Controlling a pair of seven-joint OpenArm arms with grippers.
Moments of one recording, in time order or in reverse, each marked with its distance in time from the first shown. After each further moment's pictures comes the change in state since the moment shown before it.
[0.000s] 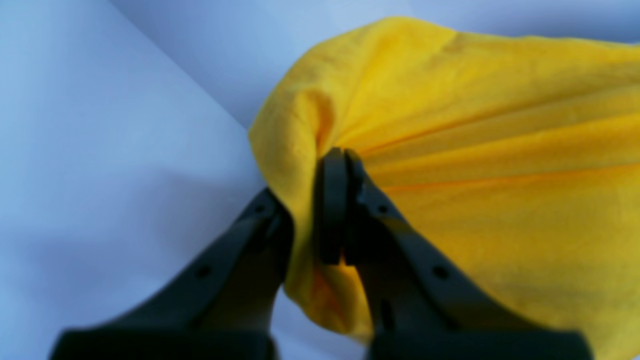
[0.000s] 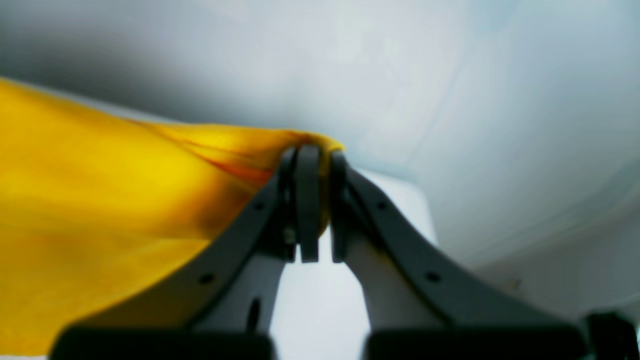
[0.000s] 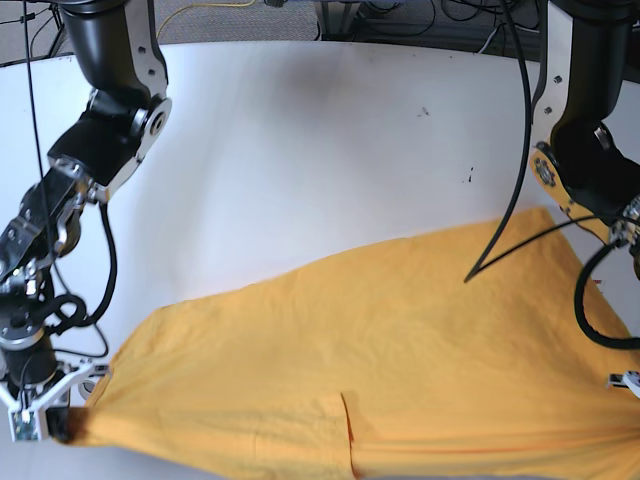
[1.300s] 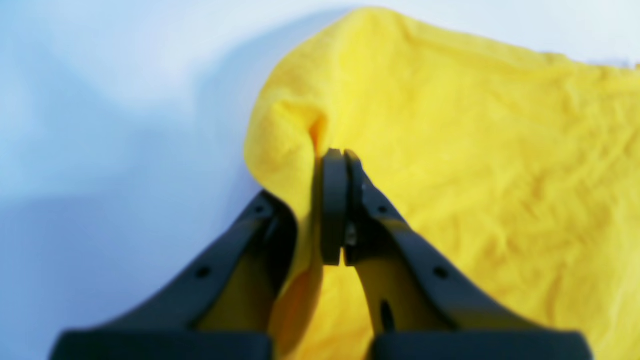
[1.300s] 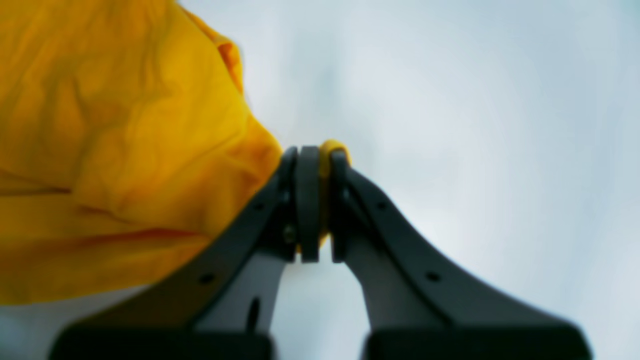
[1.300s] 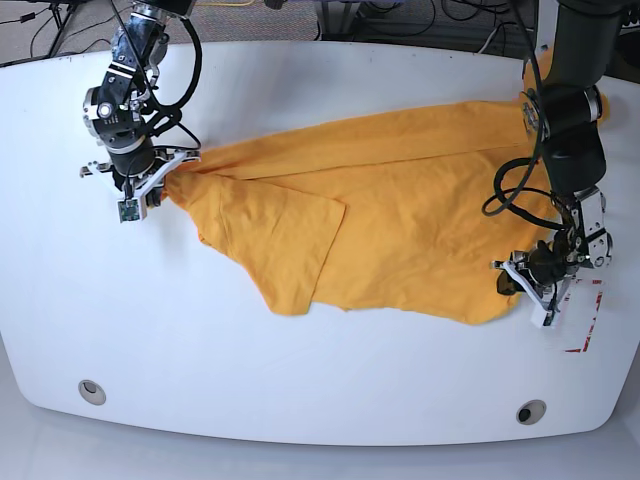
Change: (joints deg) left arm 16.3 -0.3 7.6 -63.4 2.7 0.6 -42.5; right arm -46.5 -12.5 1.1 3.3 -1.7 -5.4 9.6
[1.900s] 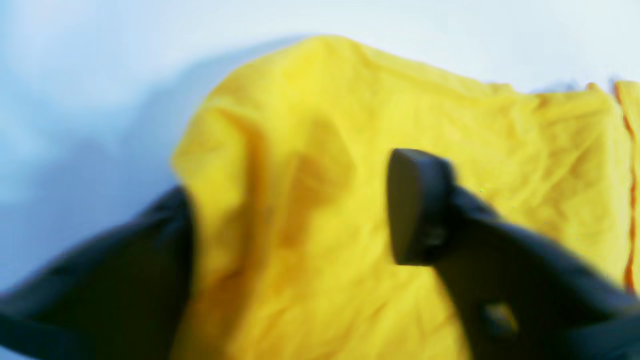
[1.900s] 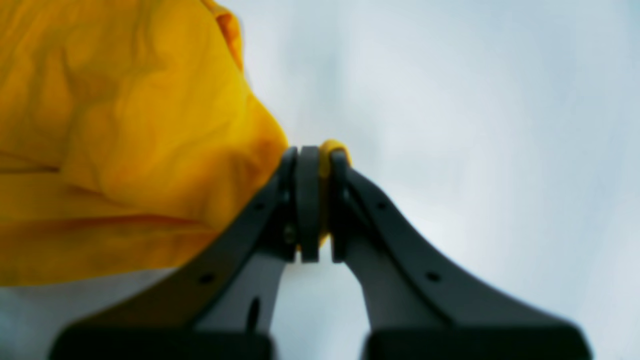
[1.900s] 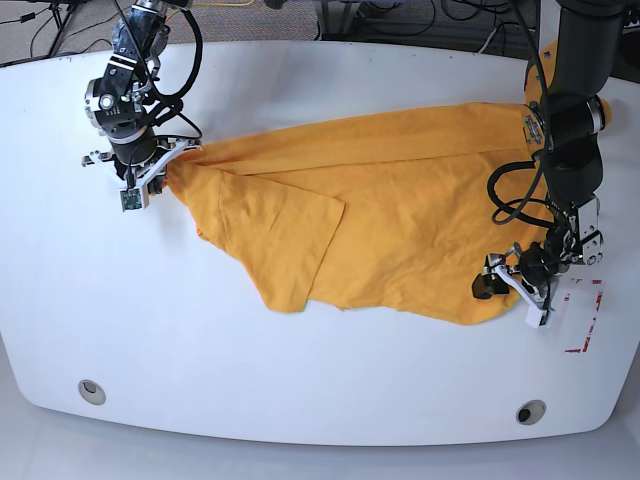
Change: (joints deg) left arm -4.2 0.0 -0.1 -13.2 -0.7 -0.3 -8.5; right arm -2.7 -0.1 0.0 -0.1 0.1 0.0 0.0
